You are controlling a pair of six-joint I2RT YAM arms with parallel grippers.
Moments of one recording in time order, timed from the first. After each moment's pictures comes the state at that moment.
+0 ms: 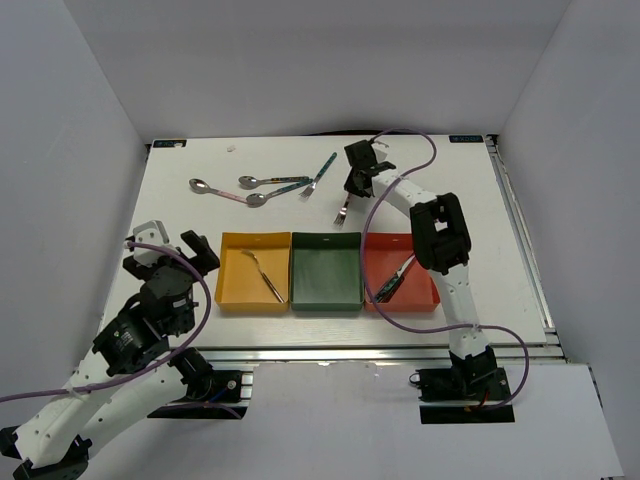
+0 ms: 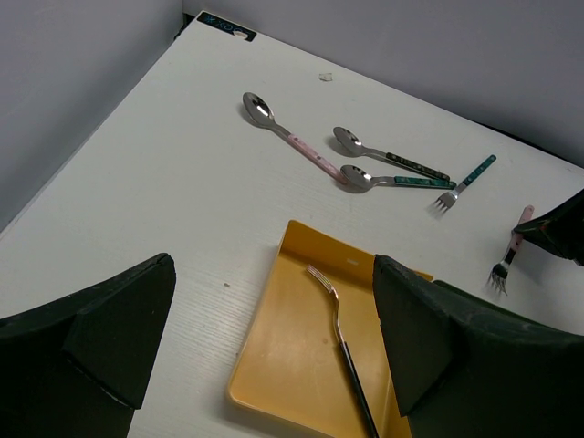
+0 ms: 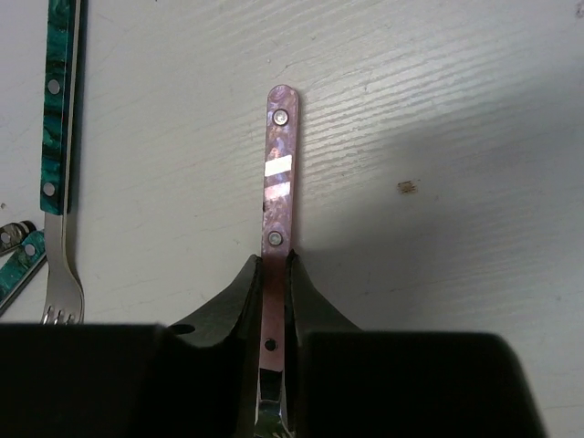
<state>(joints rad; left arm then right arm) -0.80 0.49 0.81 -0.62 -1.05 -0.48 0.47 2.42 1.98 -0.42 0.27 0.72</state>
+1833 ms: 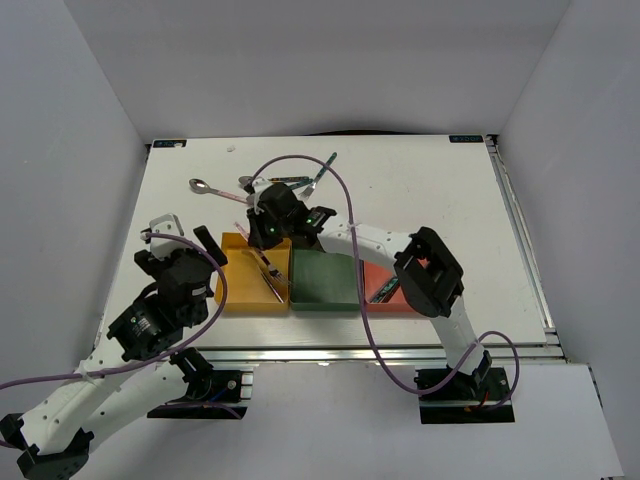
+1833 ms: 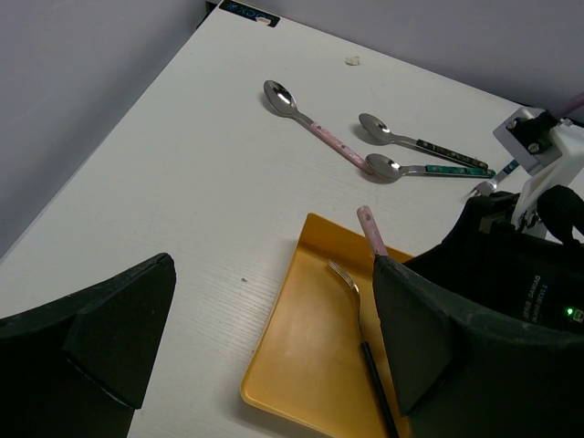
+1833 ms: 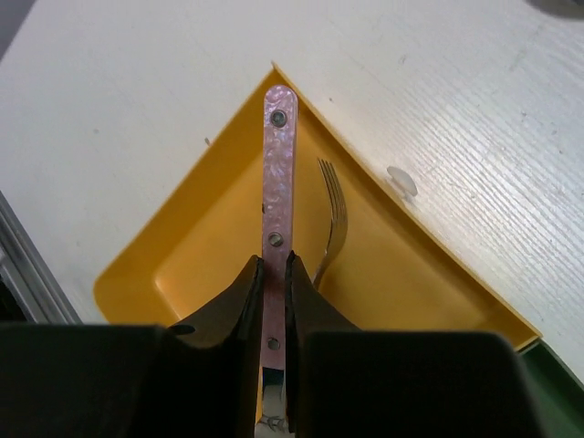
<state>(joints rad) -0.80 0.59 0.81 -0.62 -1.09 -0.50 0.98 2.12 1.72 -0.20 -0.14 0.34</state>
